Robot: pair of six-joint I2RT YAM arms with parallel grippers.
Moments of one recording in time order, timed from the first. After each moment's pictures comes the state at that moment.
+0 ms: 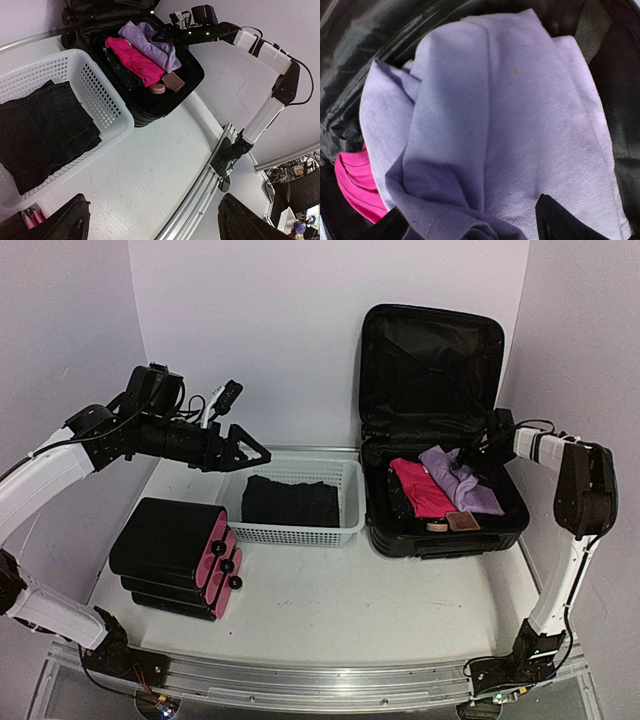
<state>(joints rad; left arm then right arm) -0.67 1.28 1.40 -0.64 0.51 -0.37 -0.01 1.95 1.52 -0.53 -0.14 0.47</state>
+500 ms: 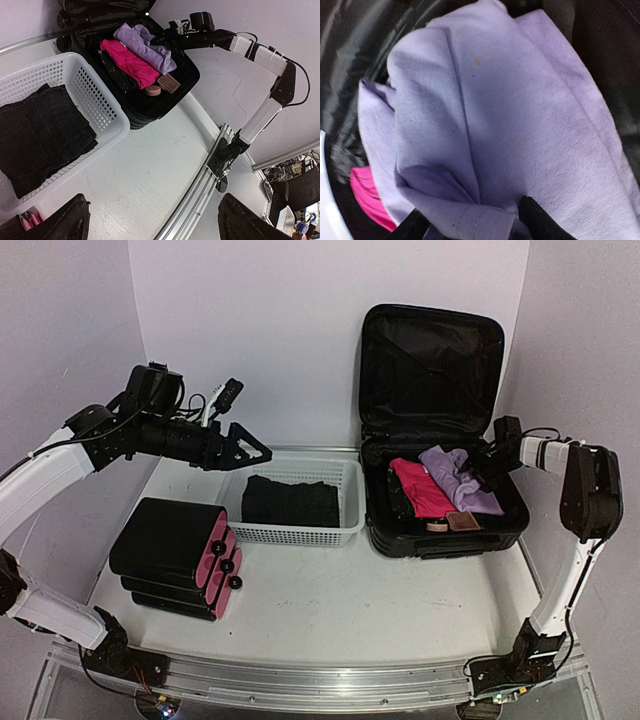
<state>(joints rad) -0.67 1.28 1.40 -0.63 0.52 -0.37 -0.06 1.91 1.41 -0.42 -0.22 0.66</state>
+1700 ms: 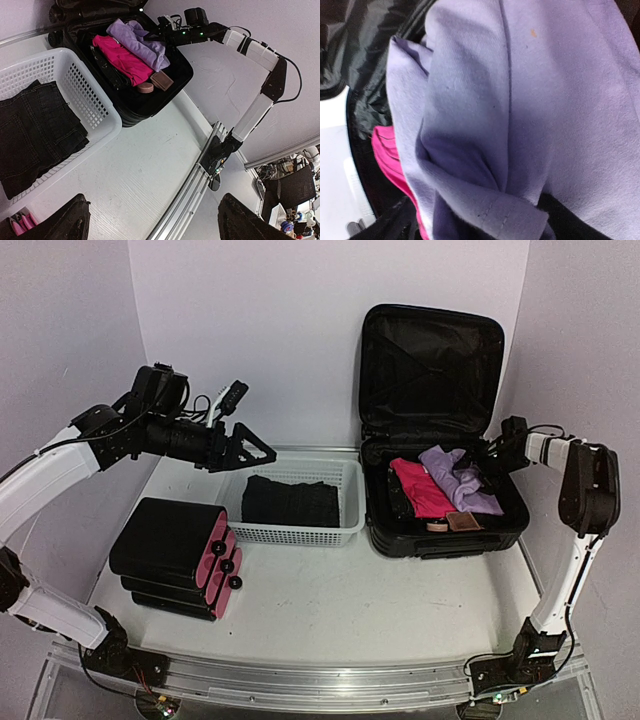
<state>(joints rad) -0.67 1.30 1.40 -0.61 0.57 -0.39 -0.12 1.97 1.50 -0.54 -0.52 0.49</state>
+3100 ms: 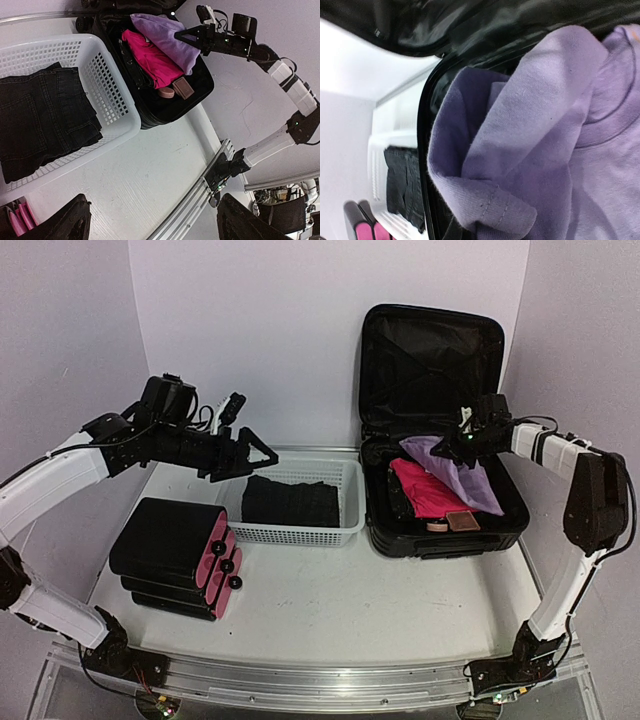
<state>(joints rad) -0.67 1.31 1.34 -0.56 0.47 -0.52 0.10 1.79 1.44 -0.39 -0.46 0.54</state>
